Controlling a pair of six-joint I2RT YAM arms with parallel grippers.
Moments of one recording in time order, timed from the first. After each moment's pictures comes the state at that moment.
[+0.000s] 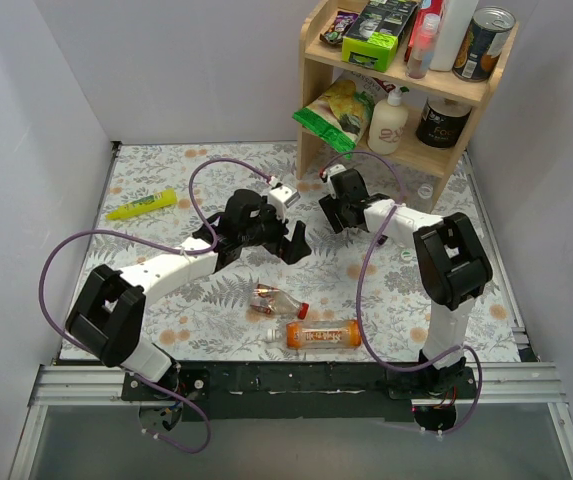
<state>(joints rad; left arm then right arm) -0.64 1.51 0.96 0.05 0.40 -0.10 0.51 1.87 1.24 -0.21 0.30 -0.13</state>
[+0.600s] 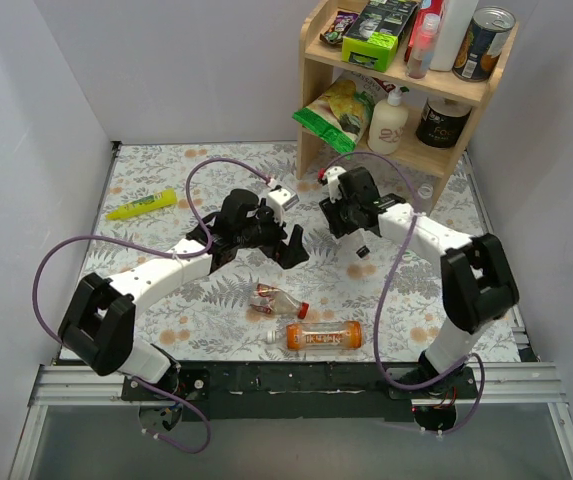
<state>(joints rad) -0.64 1.46 0.96 -0.04 0.44 -0.08 0.51 1.76 1.20 -0.36 0.05 -0.13</state>
